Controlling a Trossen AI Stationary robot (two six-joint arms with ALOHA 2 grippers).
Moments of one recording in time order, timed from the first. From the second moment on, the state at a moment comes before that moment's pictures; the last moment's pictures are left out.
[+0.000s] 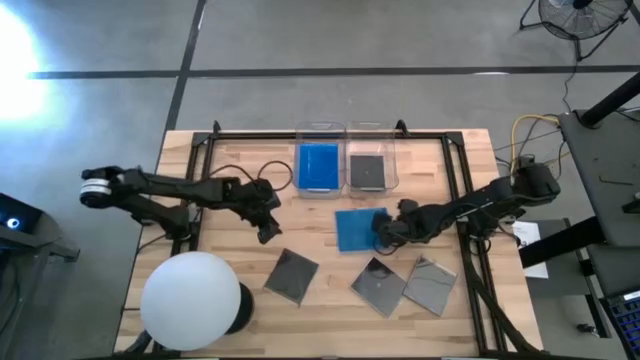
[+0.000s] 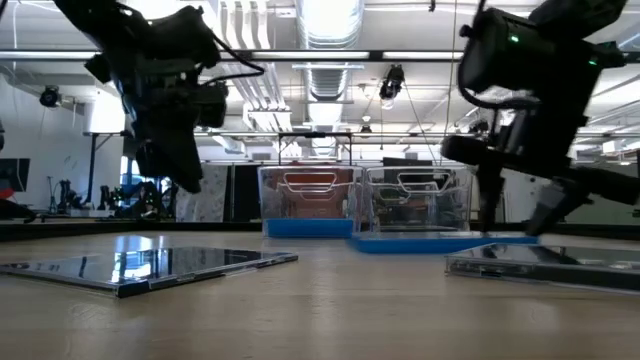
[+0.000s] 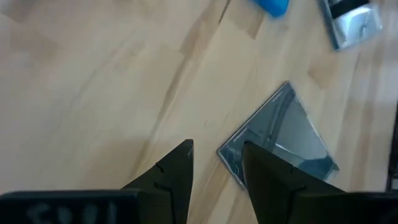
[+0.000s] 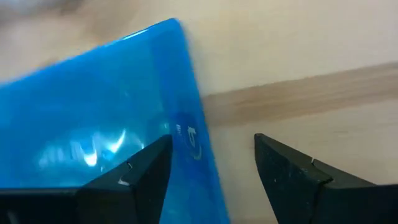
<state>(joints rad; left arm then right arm) 0.14 1.23 0.63 -0.31 0.26 -0.50 0.19 1.51 0.67 -0.52 0.32 1.93</state>
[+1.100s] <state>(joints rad) 0.09 1.66 0.77 0.16 0.15 -0.80 0.31 1.56 0.76 -0.51 0.38 1.99</state>
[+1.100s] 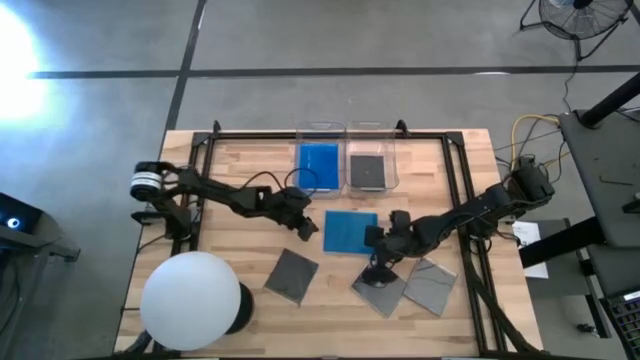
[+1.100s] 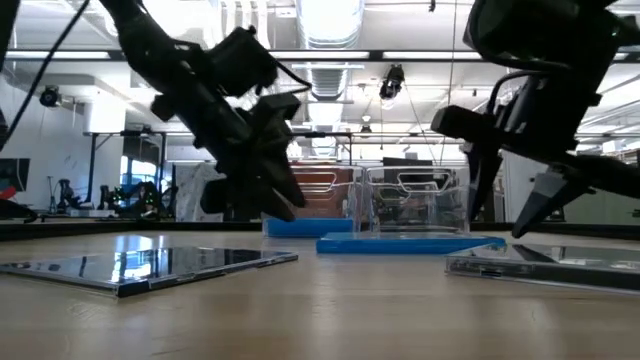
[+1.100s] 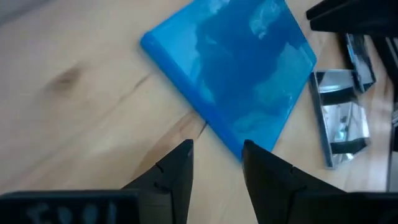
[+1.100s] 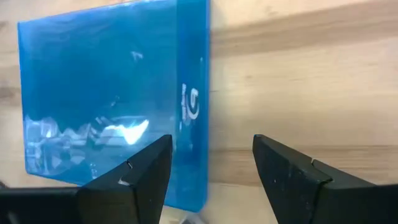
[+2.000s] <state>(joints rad) 0.02 1.82 0.86 0.02 0.32 -0.62 0.31 1.52 0.71 -0.10 0.41 1.63</state>
